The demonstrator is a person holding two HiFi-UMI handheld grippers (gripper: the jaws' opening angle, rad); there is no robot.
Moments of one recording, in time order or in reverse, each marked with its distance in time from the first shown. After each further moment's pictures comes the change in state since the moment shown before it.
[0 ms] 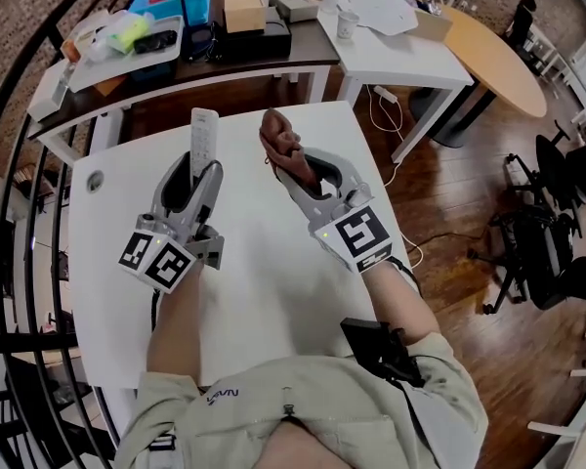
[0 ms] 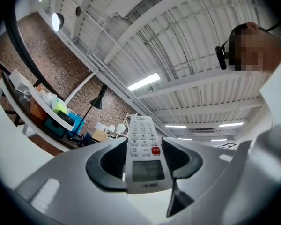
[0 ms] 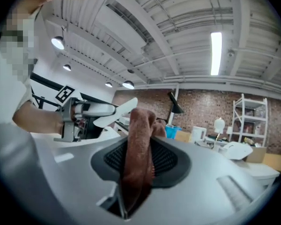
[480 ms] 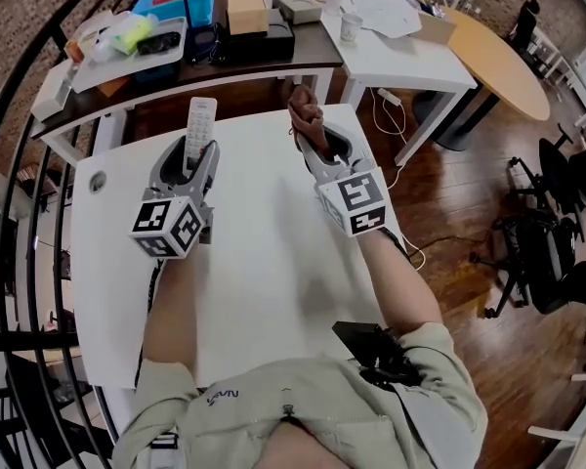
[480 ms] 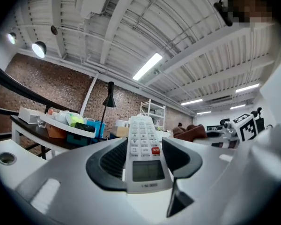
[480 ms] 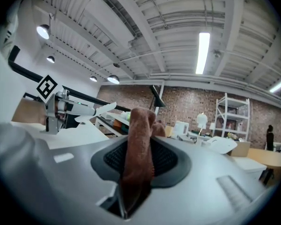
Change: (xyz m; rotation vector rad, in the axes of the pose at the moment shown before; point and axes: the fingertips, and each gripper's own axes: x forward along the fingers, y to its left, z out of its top) left arm 0.031 0.064 -0.022 0.276 0.177 0.217; right arm 0.026 -0.080 -0.042 0.026 0.060 -0.198
